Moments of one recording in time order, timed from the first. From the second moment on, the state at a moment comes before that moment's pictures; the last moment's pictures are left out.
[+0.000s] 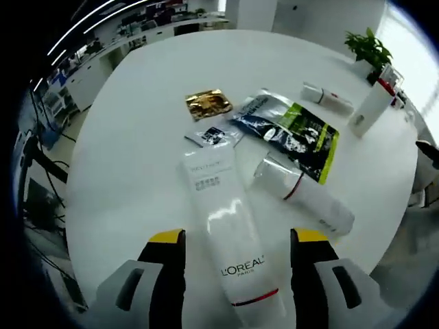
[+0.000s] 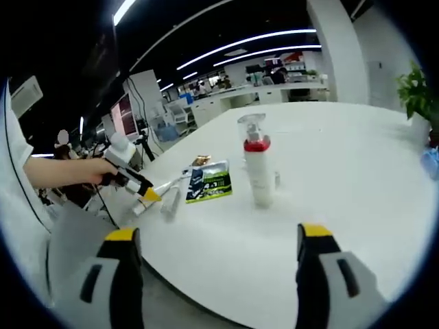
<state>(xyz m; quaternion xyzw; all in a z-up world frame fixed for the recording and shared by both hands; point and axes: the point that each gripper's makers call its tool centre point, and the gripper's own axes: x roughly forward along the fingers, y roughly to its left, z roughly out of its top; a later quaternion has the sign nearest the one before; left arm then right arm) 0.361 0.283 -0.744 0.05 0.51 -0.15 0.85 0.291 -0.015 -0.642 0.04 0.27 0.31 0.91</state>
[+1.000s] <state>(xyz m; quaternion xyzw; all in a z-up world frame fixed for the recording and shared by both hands) 0.374 0.297 -0.737 0.04 0.48 -0.10 0.87 0.295 -0.013 -0.644 0.04 0.28 0.31 0.91</state>
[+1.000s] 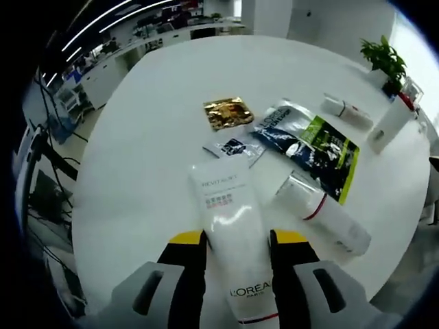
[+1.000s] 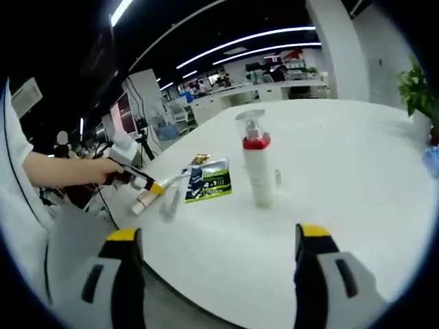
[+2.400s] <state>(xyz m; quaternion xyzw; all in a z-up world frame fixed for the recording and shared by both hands) 0.319 0.254 -0.656 0.05 0.32 -0.17 0.93 0.274 0.019 -0.625 0.05 0.26 0.36 0.90</state>
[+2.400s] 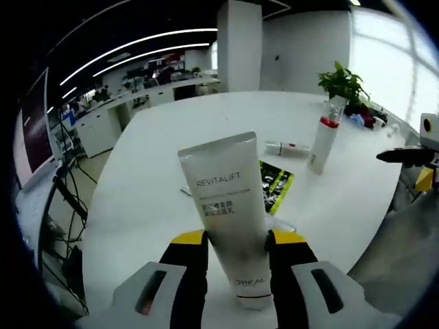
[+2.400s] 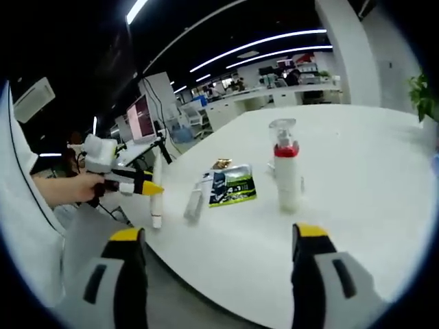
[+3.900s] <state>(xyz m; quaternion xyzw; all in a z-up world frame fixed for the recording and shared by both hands) 0.285 0.101 -0.590 0.13 0.22 -0.35 0.90 0.283 0.116 -0.541 0.07 0.17 0.43 0.88</state>
